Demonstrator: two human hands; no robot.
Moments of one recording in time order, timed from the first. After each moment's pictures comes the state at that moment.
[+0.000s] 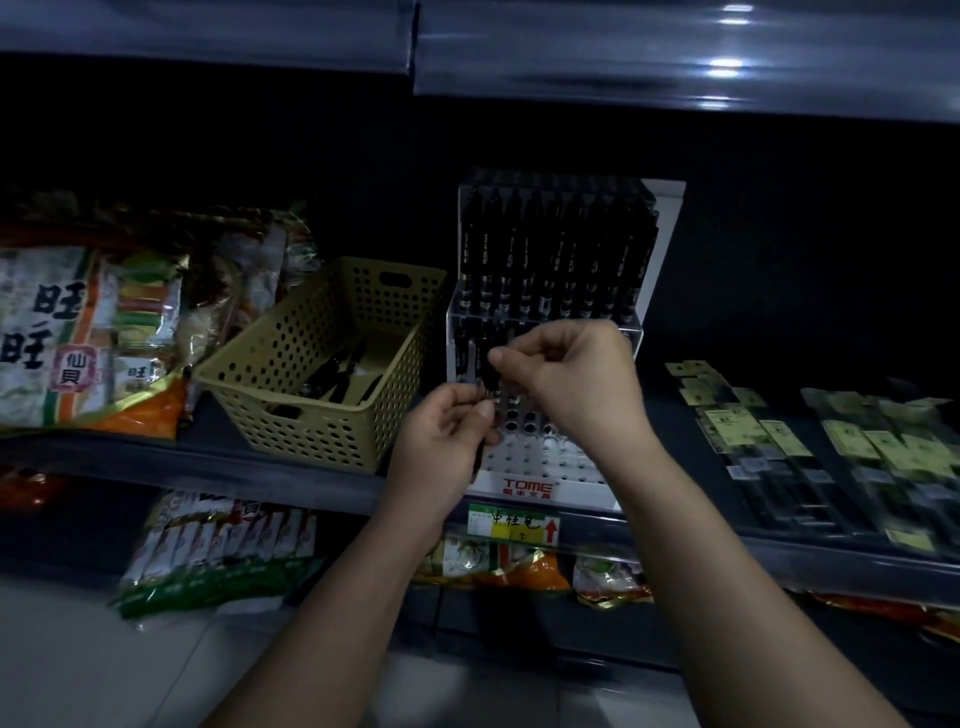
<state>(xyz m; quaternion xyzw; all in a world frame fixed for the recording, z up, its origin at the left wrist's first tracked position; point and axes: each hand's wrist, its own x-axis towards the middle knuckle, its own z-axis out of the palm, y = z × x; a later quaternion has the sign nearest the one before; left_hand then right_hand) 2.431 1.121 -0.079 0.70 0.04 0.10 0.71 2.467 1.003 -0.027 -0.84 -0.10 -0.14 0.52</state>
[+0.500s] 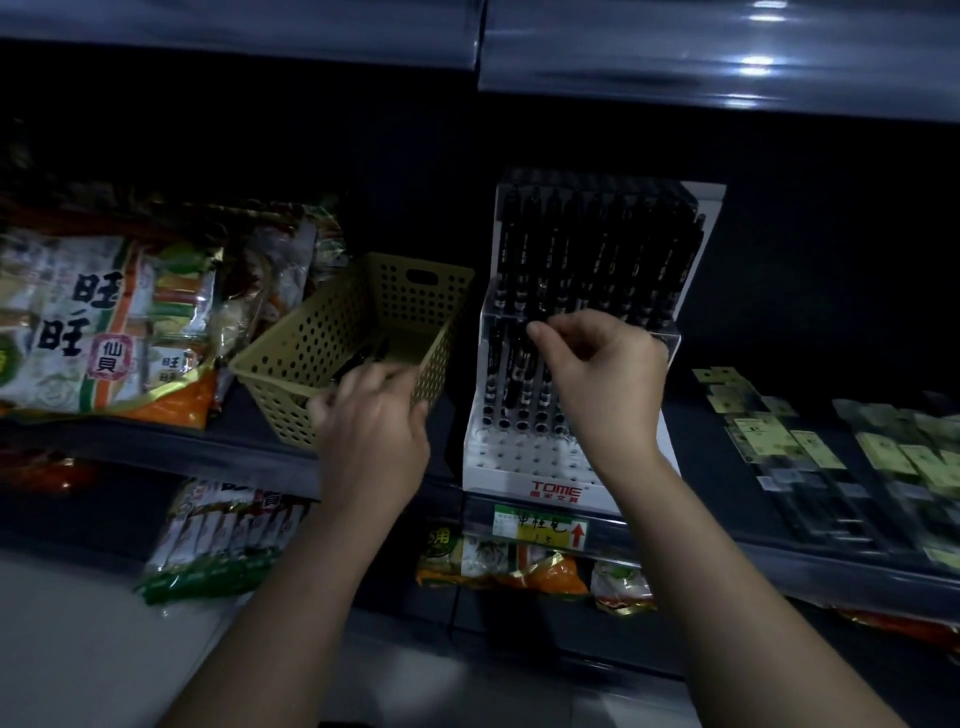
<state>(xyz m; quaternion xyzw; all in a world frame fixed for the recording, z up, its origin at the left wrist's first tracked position) 2.434 1.189 -0.082 0.95 0.07 0.26 0.18 2.473 1.020 -0.039 -0.81 -0.09 -0.33 0.47</state>
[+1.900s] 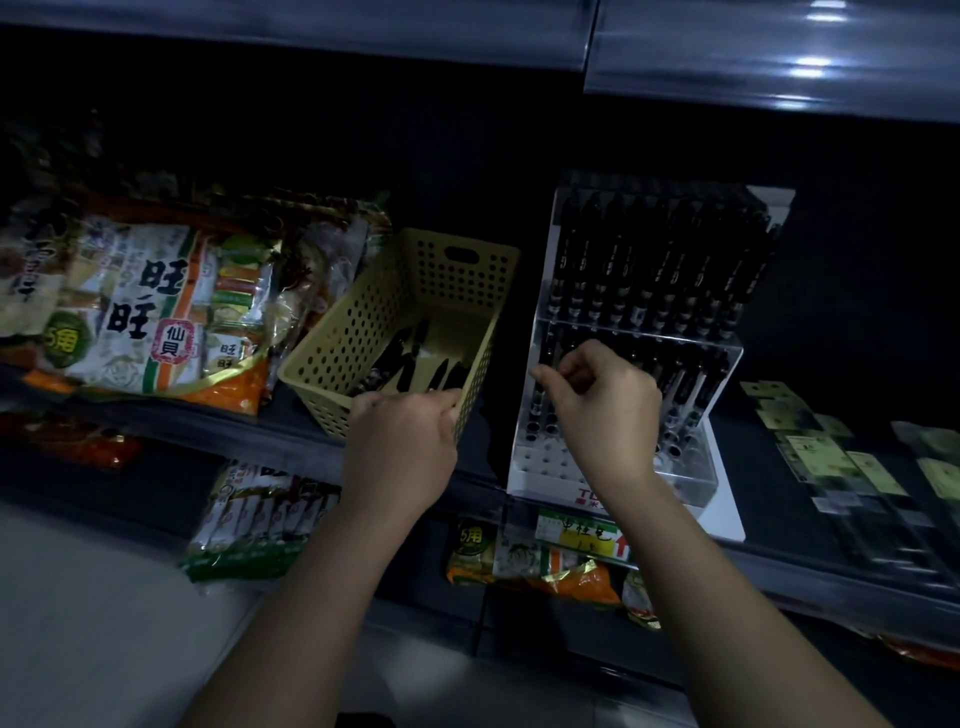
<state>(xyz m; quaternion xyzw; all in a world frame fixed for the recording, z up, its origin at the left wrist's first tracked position) 2.422 1.216 -0.080 0.94 0.02 0.24 0.23 2.486 1.051 -0.079 -0.86 -0.13 -0.33 0.37</state>
